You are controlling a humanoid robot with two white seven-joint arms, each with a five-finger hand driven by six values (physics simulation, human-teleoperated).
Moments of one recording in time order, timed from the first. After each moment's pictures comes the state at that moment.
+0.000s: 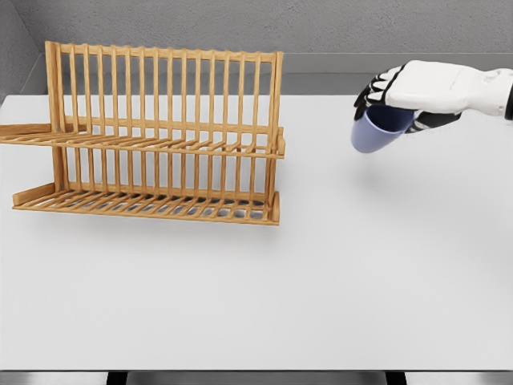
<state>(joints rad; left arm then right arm) 0.04 0.00 -0.21 -0.07 -0.07 0.02 -0.11 -0.89 -0.88 0.67 -1.49 0.29 -0.61 0.61</state>
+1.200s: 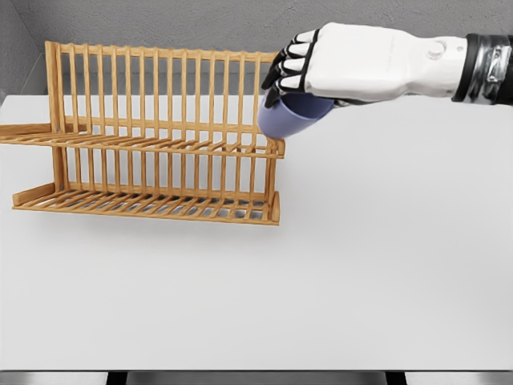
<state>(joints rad) 0.04 0.00 -0.21 -0.07 -0.07 0.02 -0.11 -0.98 -0.73 0.61 -1.75 0.29 -0.61 0.61</state>
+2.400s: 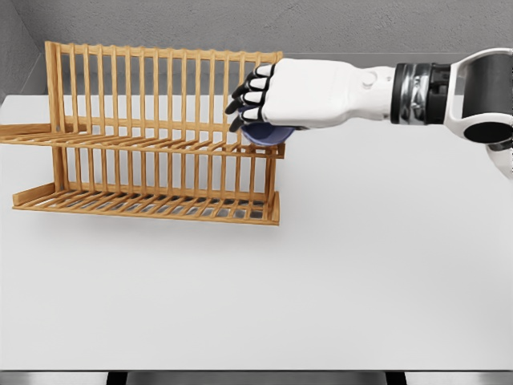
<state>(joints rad) 0.04 0.00 -0.20 -0.07 -0.07 0.02 -0.11 -1.00 -0.64 0.76 -1.75 0.43 -0.53 0.61</state>
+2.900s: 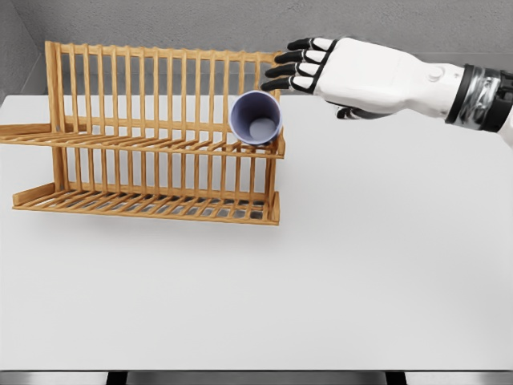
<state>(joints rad) 0.04 0.00 -0.21 -0.07 -0.07 0.02 -0.11 -0.70 -0.65 0.39 -1.75 0.42 -0.58 0.61</state>
